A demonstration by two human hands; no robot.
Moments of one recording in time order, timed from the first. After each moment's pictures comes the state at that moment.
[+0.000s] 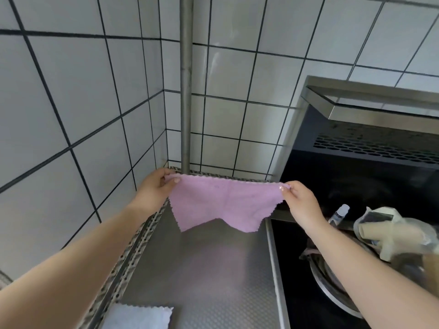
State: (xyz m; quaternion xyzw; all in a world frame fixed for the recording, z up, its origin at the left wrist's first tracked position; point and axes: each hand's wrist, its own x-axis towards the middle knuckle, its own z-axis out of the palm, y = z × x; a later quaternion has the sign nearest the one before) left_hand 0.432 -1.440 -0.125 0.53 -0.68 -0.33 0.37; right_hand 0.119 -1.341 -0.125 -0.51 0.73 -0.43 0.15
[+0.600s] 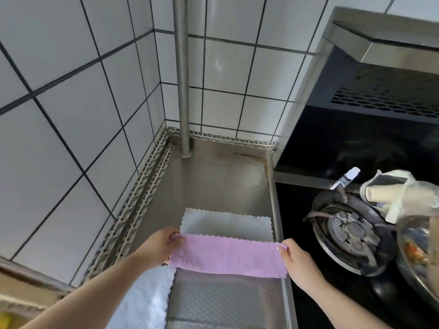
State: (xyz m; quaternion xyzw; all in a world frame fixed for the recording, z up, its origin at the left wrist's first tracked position) left_hand 0.454 -1.359 -0.289 0.56 -0.72 -0.41 0.06; right_hand 0.133 -1.228 -0.289 -0.49 0.81 -0.15 0.28
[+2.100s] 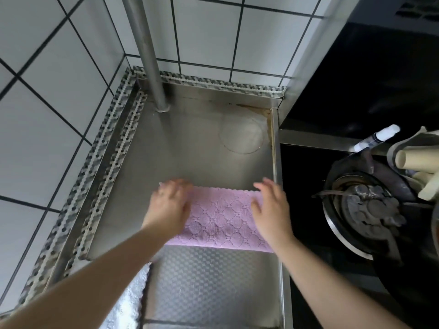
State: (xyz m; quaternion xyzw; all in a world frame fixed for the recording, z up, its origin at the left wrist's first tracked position) left_hand 0.368 -1.412 -0.352 0.52 -0.84 -0.14 0.08; right_hand 0.135 -1.331 -0.347 -0.55 0.79 -0.23 0.09
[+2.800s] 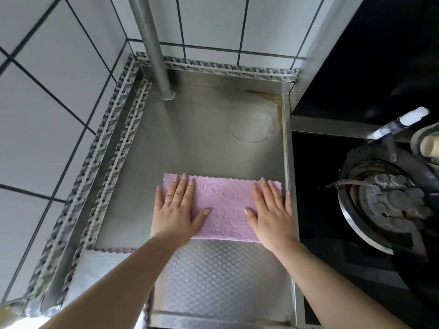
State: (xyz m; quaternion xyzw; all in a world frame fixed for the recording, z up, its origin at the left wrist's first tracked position) left_hand 0.374 -1.381 -0.388 0.54 -0.83 -0.09 -0.03; right_hand 0.145 -1.307 -0.398 -0.64 0.76 -0.01 0.02
